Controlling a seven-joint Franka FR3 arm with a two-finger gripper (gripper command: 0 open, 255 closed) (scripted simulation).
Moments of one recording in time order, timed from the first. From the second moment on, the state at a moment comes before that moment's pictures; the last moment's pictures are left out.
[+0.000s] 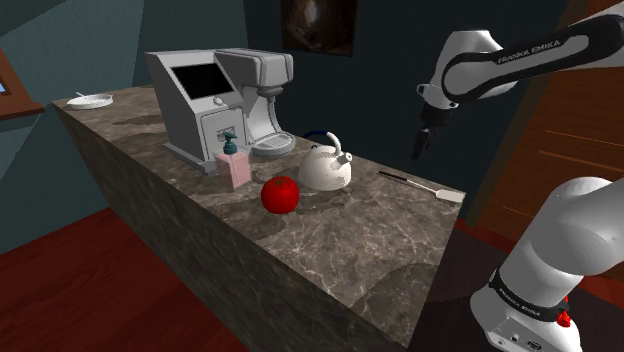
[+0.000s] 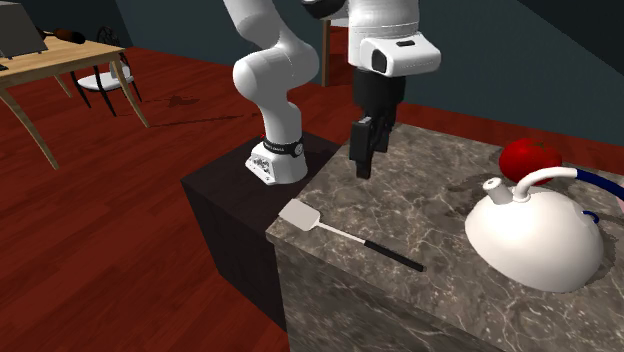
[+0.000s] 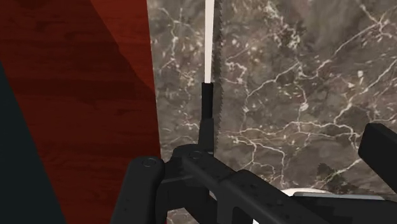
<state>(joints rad) -0.11 -0.60 -0.29 -2.64 -0.17 2.16 -0.40</state>
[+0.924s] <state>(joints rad) -0.11 -0.29 -0.46 -2.70 -0.14 2.48 -0.56</state>
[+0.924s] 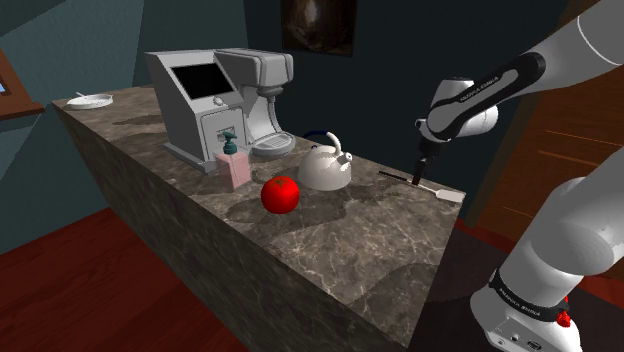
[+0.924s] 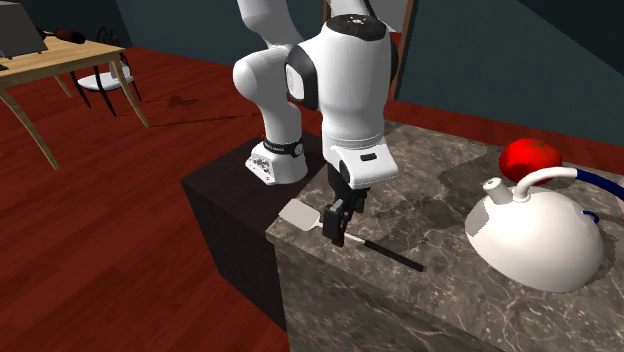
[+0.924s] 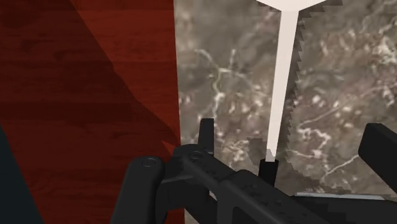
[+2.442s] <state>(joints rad) -0.11 -0.29 -0.46 -2.69 -0.14 2.48 -0.56</state>
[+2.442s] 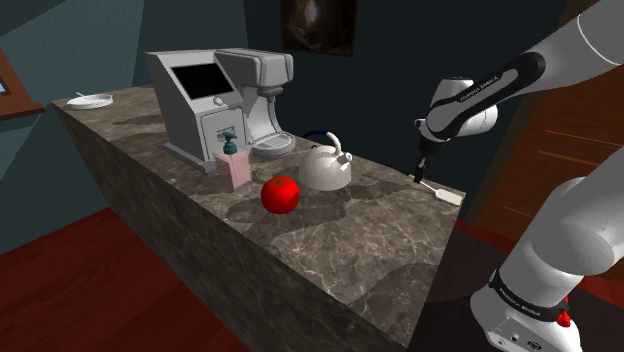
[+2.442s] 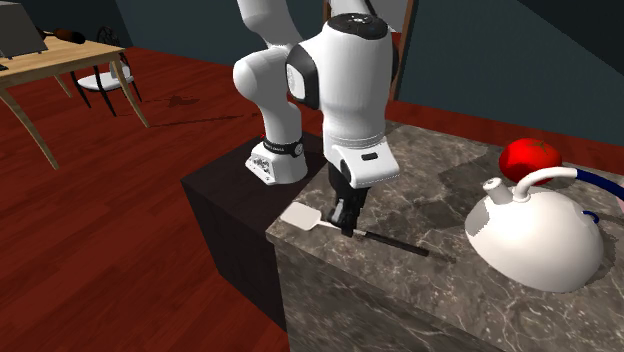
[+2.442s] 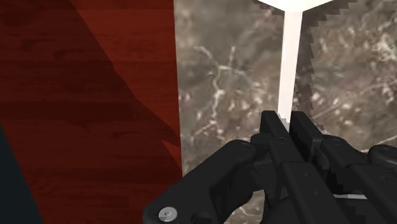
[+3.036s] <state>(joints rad) -0.12 -0.38 -0.43 -2.64 -0.16 2.33 -0.53</state>
